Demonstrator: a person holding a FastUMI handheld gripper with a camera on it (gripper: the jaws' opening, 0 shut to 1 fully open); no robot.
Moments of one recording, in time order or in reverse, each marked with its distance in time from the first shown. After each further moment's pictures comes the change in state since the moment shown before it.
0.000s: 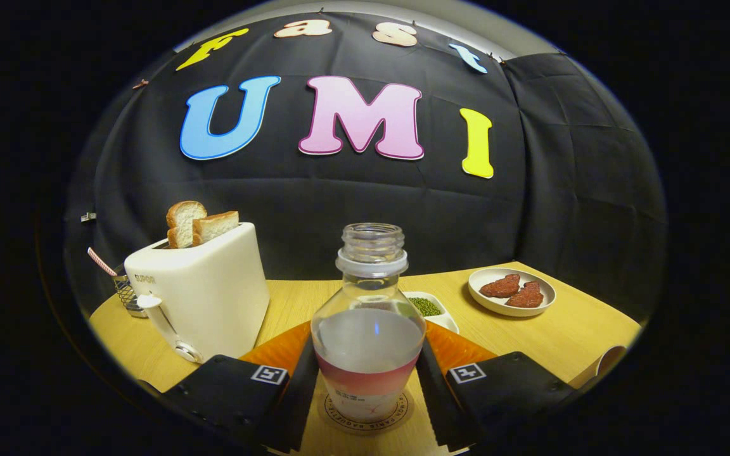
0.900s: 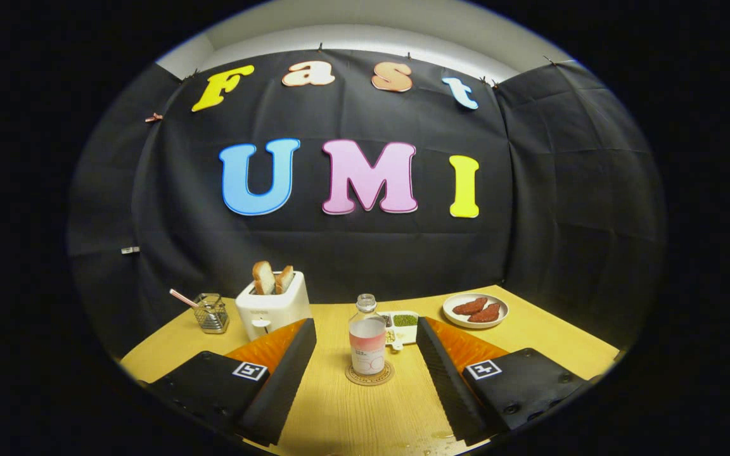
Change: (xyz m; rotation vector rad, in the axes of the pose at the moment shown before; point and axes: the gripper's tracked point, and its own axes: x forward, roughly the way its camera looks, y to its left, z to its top) arm -0.224 -0.021 0.121 0.030 -0.129 0.072
